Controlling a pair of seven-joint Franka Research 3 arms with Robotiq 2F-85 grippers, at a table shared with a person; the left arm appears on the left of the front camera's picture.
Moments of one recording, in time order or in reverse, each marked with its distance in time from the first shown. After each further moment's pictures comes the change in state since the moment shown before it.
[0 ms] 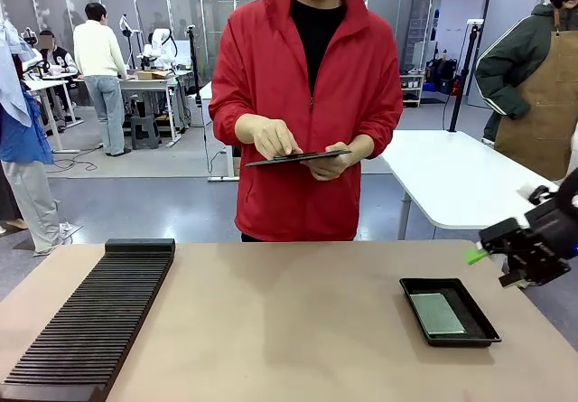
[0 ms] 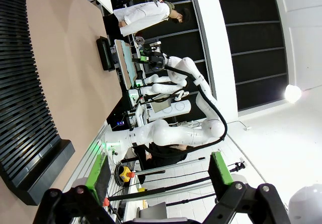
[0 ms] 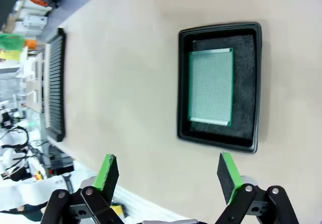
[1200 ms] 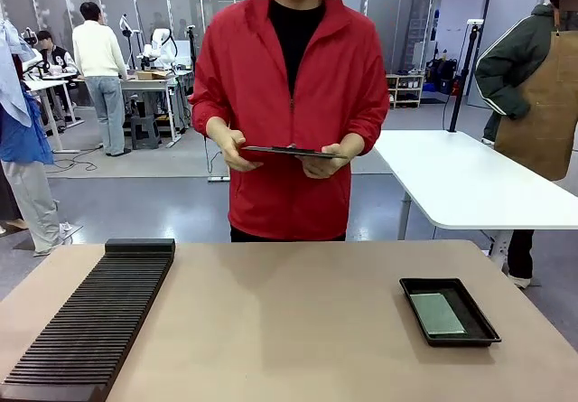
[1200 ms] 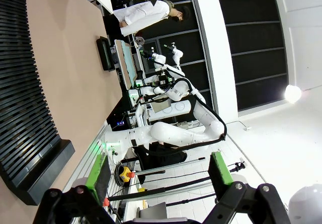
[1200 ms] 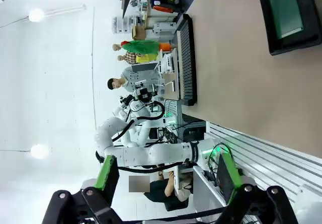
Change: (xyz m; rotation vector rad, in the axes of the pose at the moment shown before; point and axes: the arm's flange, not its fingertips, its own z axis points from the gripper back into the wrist) left arm 0.000 0.000 0.000 0.000 -0.001 0.000; right arm -0.124 -0.086 0.107 0.688 0.008 -0.290
